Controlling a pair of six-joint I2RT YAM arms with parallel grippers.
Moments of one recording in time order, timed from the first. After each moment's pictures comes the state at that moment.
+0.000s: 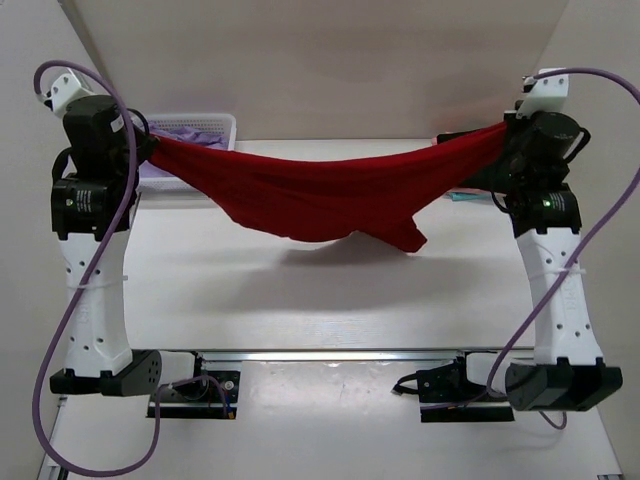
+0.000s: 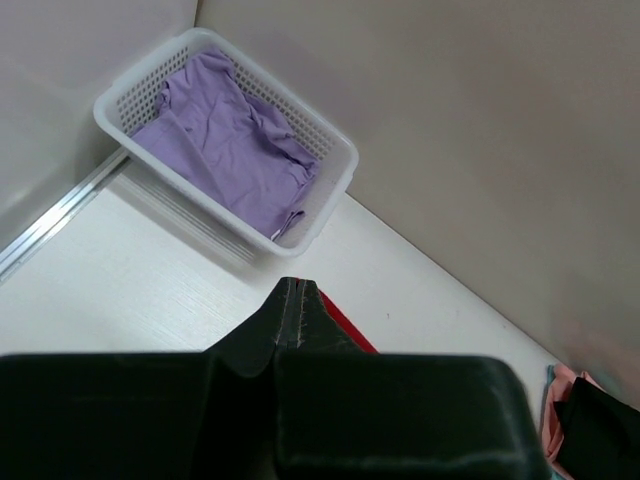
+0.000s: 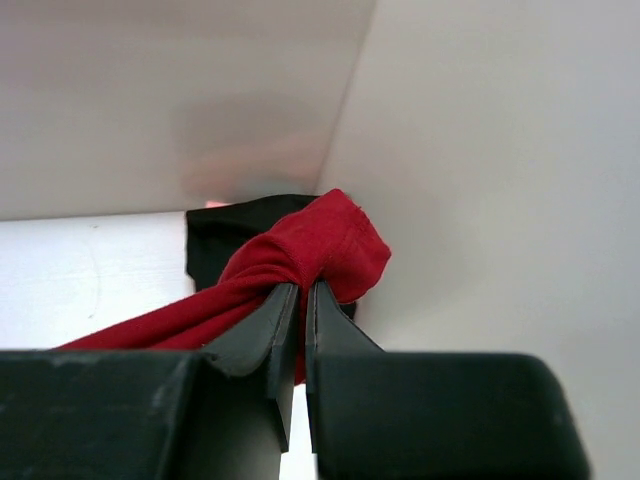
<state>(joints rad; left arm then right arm) -0.04 1.30 1.98 -0.94 -0.40 -0.57 -0.01 1.19 1.48 -0.29 0.30 -0.24</state>
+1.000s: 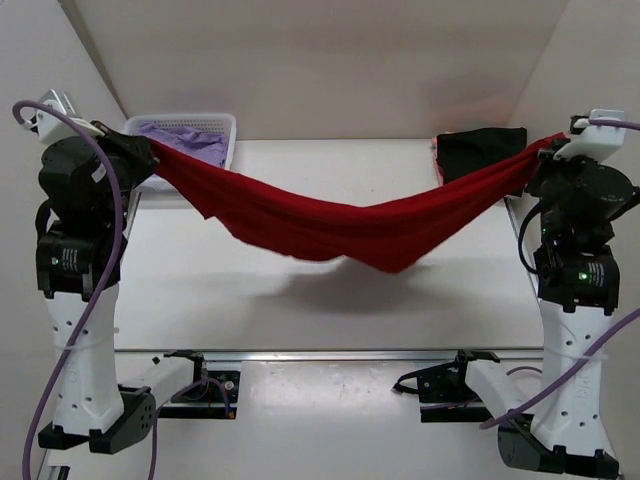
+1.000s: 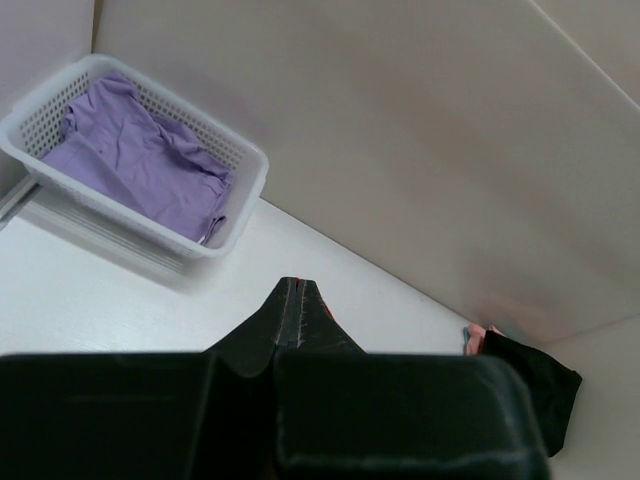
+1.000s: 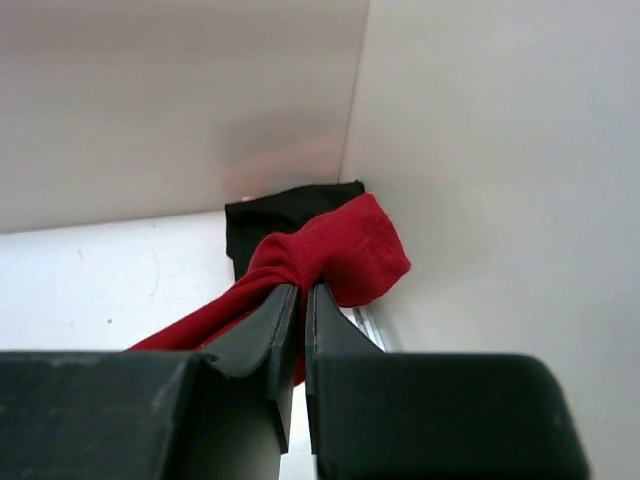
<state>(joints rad) -0.08 1.08 1.81 -0.80 -0.27 -0.56 -0.09 0.91 1.44 -0.49 0.16 -0.11</state>
